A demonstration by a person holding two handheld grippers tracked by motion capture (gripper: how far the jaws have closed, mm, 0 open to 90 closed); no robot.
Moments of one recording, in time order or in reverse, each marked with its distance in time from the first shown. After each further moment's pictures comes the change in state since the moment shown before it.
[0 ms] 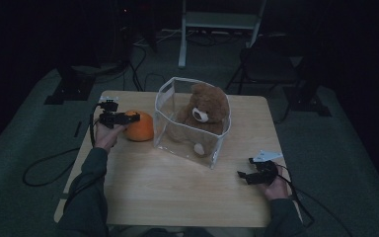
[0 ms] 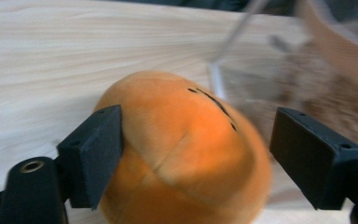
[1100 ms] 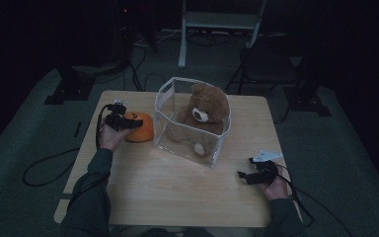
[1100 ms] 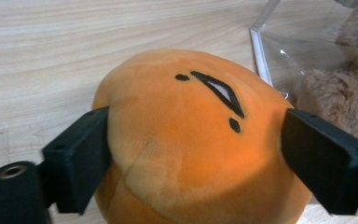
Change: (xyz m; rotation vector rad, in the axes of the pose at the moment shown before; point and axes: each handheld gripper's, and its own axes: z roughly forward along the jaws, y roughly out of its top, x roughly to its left) left arm -0.014 -0.006 0.017 0.075 0.125 0.104; right arm 0.000 0.000 0.000 0.000 0.000 0.000
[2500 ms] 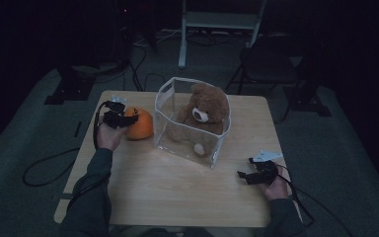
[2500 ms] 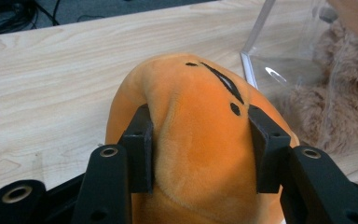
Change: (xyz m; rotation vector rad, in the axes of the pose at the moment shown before) left arm -0.011 0.007 -0.030 -0.087 0.044 0.073; right arm 0.000 0.000 0.000 0.000 0.000 0.000
